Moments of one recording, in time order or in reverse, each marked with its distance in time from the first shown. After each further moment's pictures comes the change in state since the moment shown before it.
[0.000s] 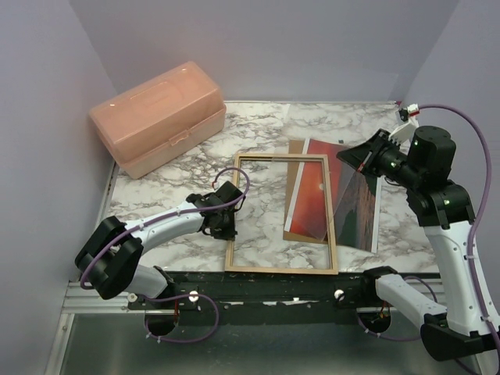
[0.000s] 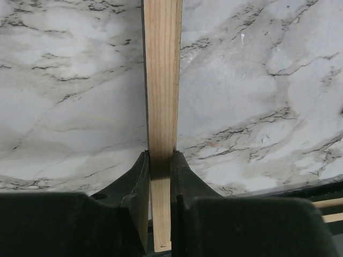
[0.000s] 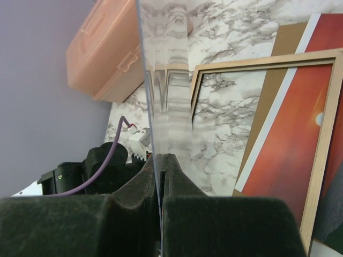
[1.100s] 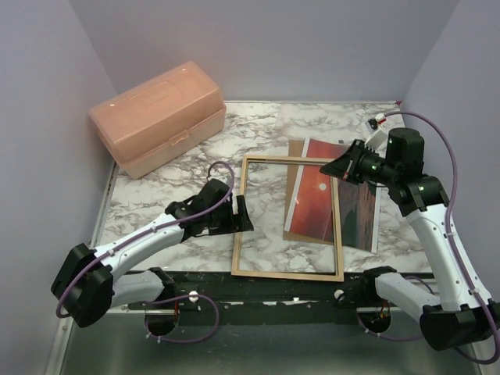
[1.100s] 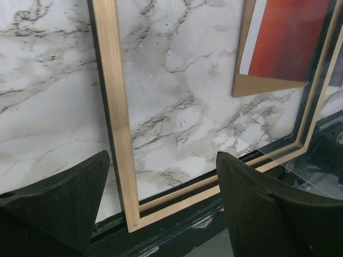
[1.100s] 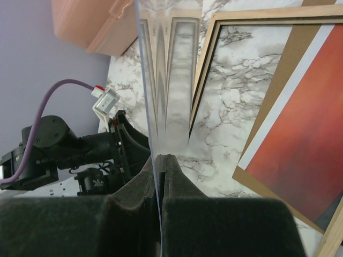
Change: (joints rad) left arm 0.006 -0.214 -0.058 0.159 0.133 -0.040; right arm 0.000 0.071 -0.169 0.068 -0.169 -0.045
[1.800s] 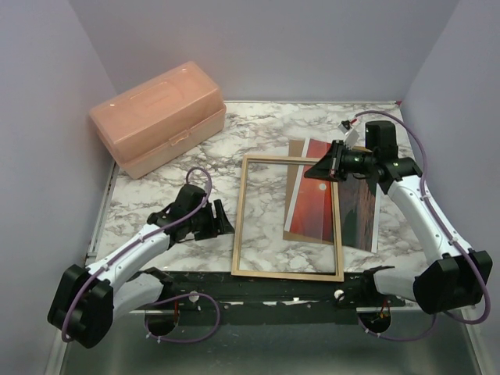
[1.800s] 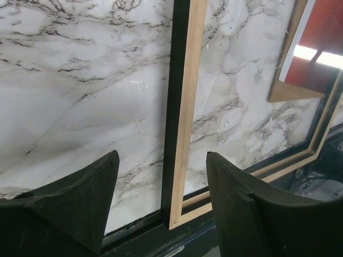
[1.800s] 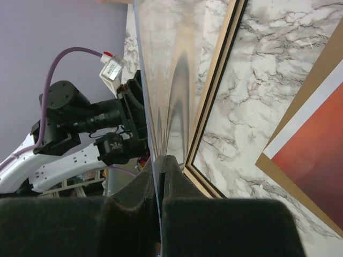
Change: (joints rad) left arm 0.259 -0.150 -0.204 0.061 0.155 0.094; right arm 0.000 0.237 -0.022 0.073 -0.259 -0.001
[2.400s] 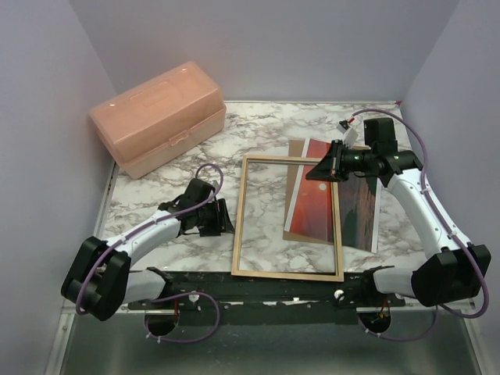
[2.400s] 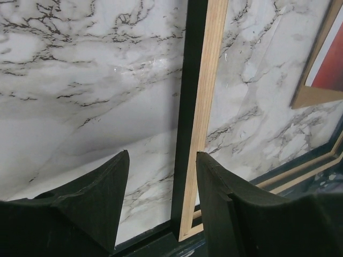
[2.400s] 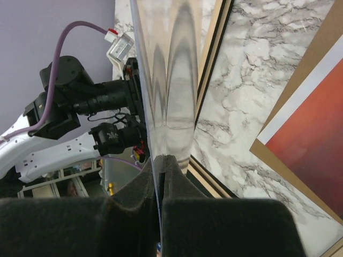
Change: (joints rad) left arm 0.004 0.186 0.064 0.016 0.010 0.072; right arm -0.004 0.049 0.072 -0.126 -0.006 -0.066
